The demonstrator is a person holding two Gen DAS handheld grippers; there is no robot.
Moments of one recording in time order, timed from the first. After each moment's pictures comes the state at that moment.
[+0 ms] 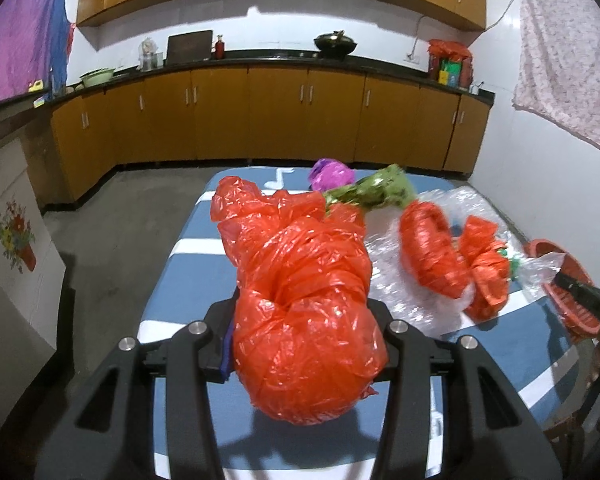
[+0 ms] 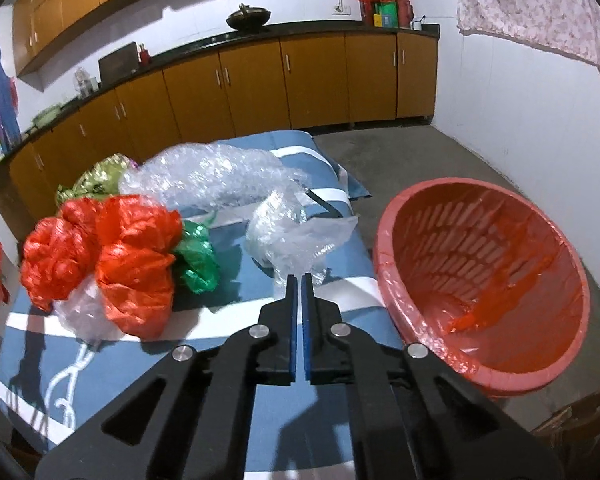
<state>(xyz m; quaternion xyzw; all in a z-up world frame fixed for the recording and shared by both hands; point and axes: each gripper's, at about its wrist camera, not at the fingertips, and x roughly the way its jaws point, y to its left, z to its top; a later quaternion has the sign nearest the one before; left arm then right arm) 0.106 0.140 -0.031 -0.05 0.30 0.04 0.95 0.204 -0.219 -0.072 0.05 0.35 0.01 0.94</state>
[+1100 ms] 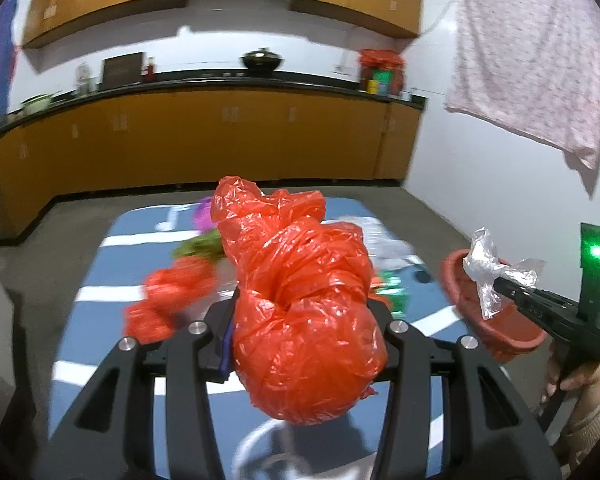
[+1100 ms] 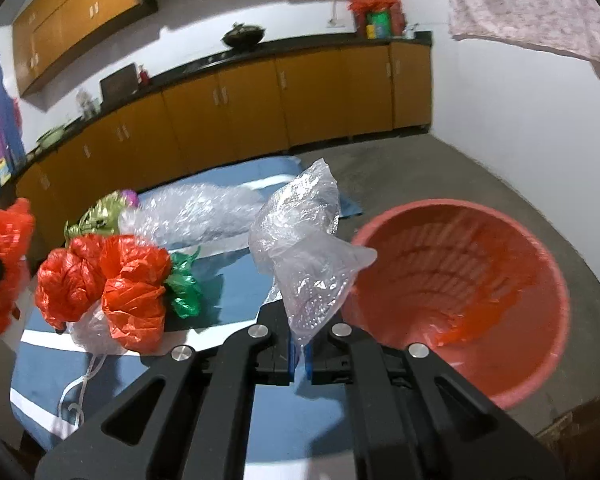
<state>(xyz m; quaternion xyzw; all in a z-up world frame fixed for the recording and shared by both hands) 0.133 0.030 0.008 -0.03 0.26 -0.09 0.96 0.187 -0.266 -0.038 0.08 0.32 0.01 0.95</state>
